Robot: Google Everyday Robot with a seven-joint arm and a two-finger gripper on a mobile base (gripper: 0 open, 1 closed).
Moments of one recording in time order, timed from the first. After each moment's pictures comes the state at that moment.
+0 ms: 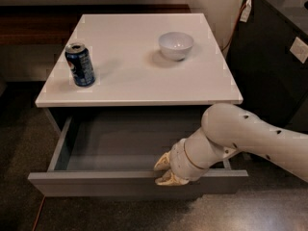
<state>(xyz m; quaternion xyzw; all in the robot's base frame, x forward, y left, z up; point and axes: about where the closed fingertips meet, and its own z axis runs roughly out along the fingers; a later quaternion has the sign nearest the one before) 0.397 -0.033 0.682 -0.73 0.62 0.19 0.21</state>
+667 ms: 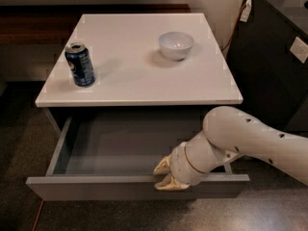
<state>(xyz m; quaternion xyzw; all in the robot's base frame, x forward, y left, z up) 0.385 -0.031 0.682 -0.72 0.62 0.20 0.21</state>
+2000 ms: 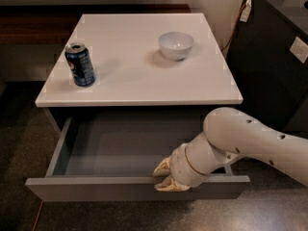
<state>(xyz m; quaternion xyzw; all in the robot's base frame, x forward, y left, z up) 0.380 -0.031 0.682 -0.72 0.62 0.20 0.21</state>
